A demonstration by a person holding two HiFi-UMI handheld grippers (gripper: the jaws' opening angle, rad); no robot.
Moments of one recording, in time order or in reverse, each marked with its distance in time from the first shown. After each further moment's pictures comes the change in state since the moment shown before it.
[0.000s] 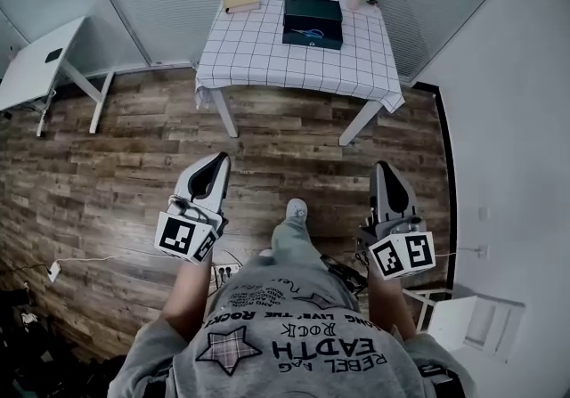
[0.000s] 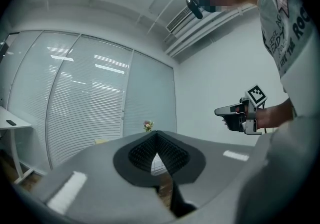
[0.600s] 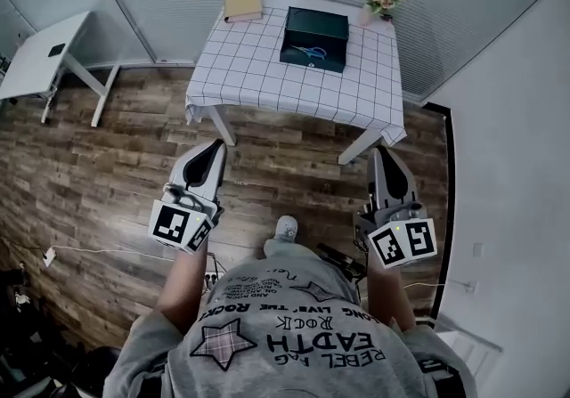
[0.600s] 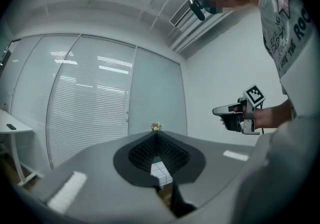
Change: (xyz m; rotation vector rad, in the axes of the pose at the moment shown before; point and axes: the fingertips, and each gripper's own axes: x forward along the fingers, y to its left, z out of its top) left arm 0.132 0.034 0.009 0.019 -0.003 0.091; right arm 0.129 -0.097 0.021 0.015 -0.010 0.134
